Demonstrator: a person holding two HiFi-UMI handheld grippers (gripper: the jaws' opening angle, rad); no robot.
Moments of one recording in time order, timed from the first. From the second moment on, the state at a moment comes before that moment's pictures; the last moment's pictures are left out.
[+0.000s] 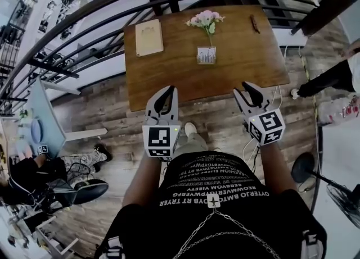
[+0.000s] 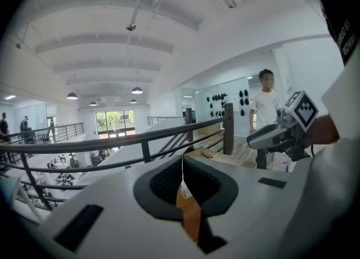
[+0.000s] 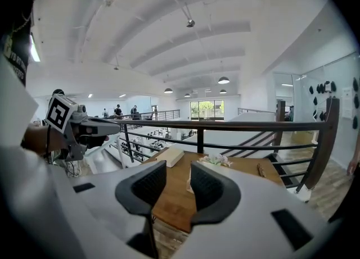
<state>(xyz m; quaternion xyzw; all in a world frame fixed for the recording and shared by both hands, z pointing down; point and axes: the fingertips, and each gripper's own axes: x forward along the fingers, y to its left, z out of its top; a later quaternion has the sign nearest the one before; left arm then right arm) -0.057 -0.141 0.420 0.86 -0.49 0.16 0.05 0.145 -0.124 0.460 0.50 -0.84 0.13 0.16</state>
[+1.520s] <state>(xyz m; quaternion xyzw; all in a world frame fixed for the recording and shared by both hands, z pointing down) -0.034 -0.320 0.452 0.88 -0.44 0.18 0.06 0.156 -0.274 0.600 0.48 -0.82 0.22 0.21</state>
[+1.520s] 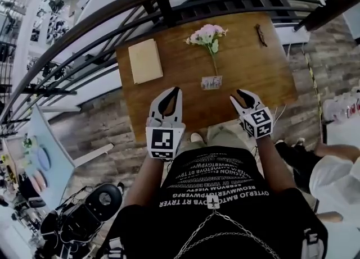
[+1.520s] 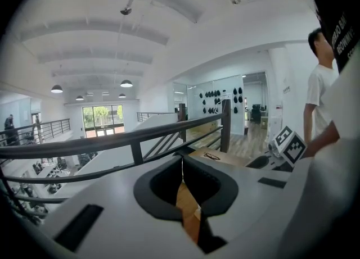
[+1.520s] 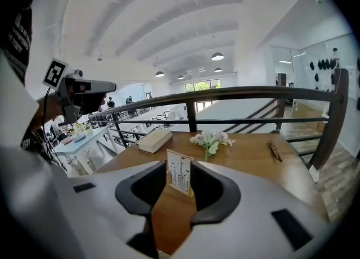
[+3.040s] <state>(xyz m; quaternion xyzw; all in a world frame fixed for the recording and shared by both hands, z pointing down) -0.033 -0.339 0.537 0.83 -0.46 0.26 0.14 0.114 -0.348 0.769 0.33 -0.87 0.21 0.29</state>
